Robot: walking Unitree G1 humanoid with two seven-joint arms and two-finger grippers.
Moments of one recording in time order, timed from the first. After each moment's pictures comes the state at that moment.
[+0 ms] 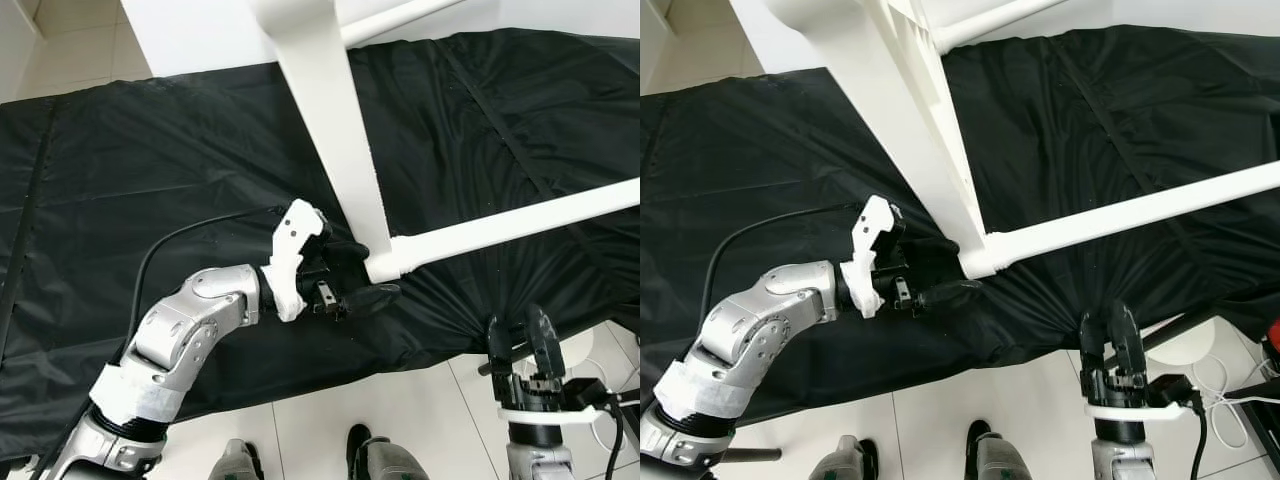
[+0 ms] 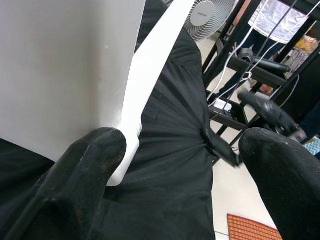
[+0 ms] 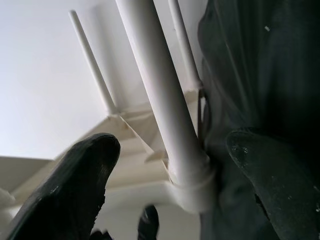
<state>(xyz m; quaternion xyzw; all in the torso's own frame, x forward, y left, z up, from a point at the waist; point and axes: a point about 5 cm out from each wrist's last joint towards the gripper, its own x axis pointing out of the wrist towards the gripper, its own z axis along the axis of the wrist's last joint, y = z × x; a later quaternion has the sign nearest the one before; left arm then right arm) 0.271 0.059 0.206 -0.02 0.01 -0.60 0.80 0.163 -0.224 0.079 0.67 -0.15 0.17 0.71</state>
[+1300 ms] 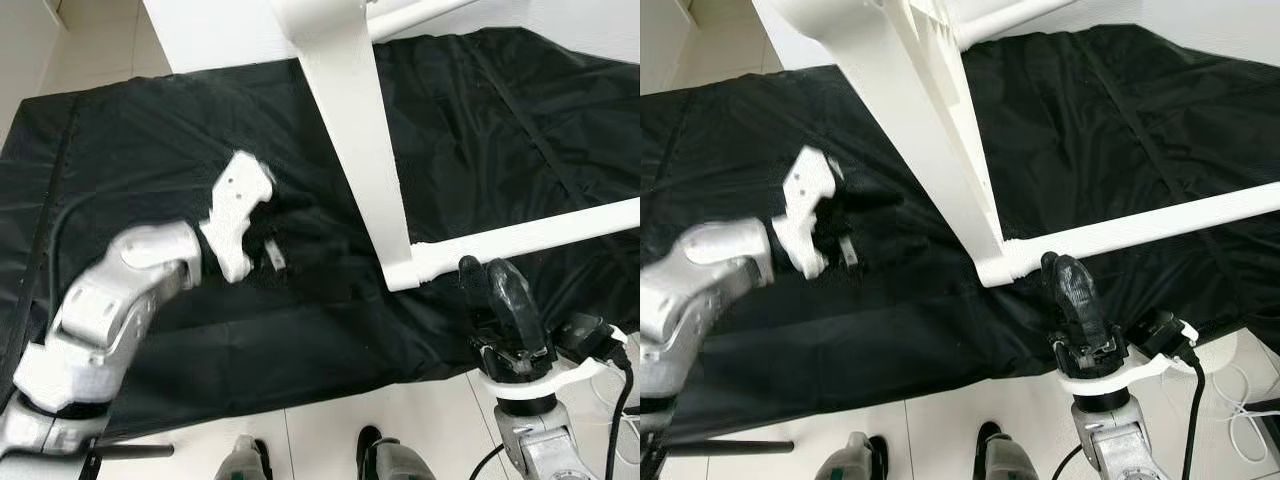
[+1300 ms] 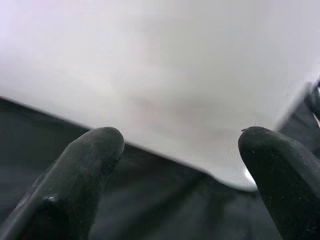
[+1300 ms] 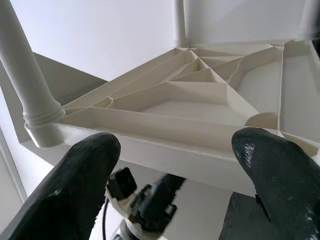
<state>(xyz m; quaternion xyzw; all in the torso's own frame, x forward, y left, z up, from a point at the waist) 0.290 0.111 0.273 0.11 -0.10 -0.50 0.85 0.189 -0.180 0.166 0.54 -0.22 0.35 0.74</state>
